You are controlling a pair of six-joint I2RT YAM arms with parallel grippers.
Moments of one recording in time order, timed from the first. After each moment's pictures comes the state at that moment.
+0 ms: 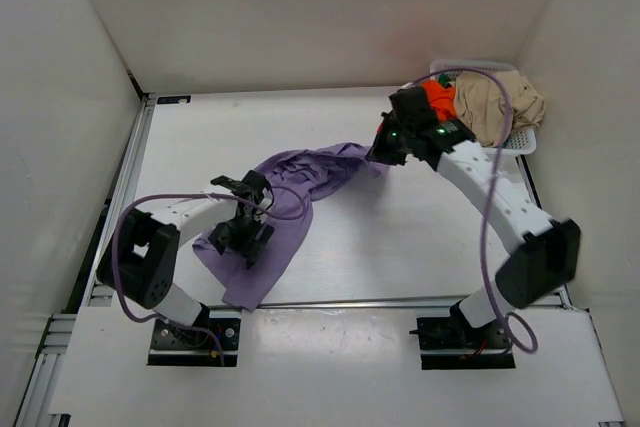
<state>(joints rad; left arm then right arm) -0.47 1.52 0.88 -0.93 -0.09 0.00 0.52 1.56 1.47 -0.75 -0.05 0.71</state>
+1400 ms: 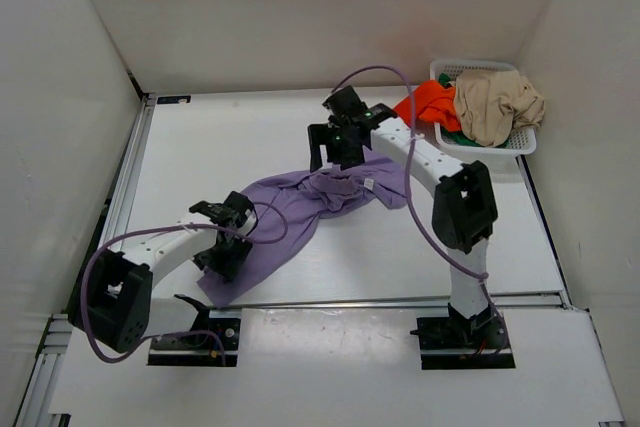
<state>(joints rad) -0.47 1.28 0.67 -0.93 -0.22 0.00 0.63 2.00 1.81 -0.81 -0.16 0.40</state>
